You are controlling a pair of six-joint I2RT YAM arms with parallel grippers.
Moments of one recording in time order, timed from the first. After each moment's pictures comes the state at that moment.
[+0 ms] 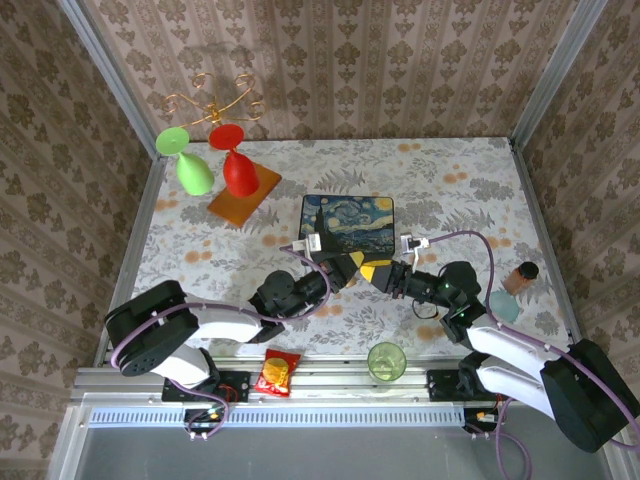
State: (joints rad) left arm -1.09 1.48 0.45 1.19 -0.01 -1.10; right arm 0.48 1.02 0.20 0.93 -0.68 0.96
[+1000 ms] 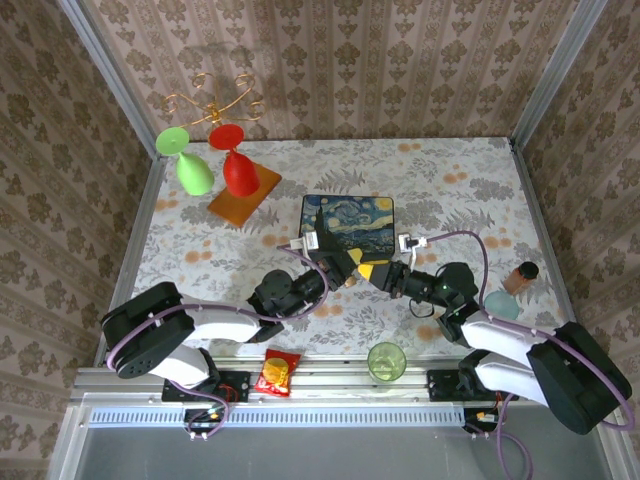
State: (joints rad) left arm -1.09 1.46 0.45 1.19 -0.02 -1.11; right arm 0.49 1.13 0.19 1.10 -0.69 1.05
